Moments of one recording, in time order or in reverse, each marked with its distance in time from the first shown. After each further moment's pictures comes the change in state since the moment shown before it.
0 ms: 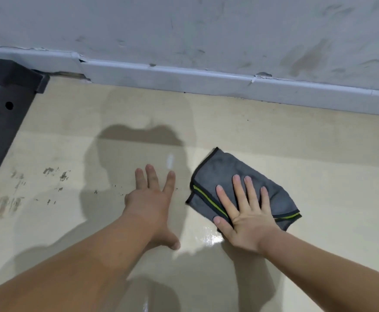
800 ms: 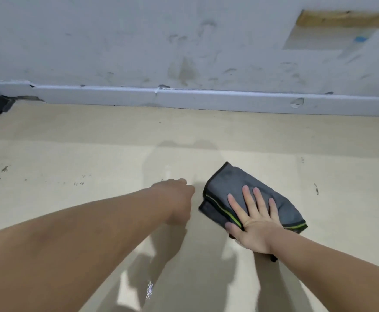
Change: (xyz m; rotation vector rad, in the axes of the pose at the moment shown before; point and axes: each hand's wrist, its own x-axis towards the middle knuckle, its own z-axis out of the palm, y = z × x) left_hand -0.056 0.306 -0.083 0.019 -0.010 0.170; right_hand -0.139 0.271 0.053 0.077 -0.083 0.103
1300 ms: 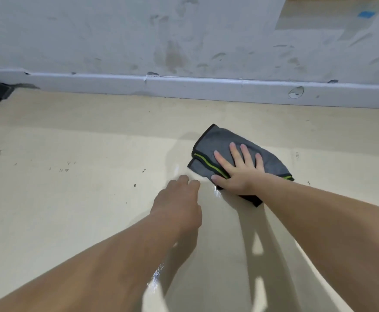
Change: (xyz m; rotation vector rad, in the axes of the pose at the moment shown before) left_hand 0.018 0.093 0.028 -0.330 0.254 -0.188; right_hand 0.084 0.050 -0.069 -0.004 0.121 -0.083
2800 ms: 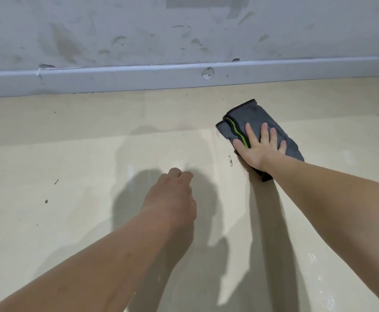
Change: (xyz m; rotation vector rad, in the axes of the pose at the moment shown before) left_hand 0.015 0.119 0.038 -0.101 0.082 0.311; right_hand -0.067 0.203 0.016 0.318 0.175 0.605
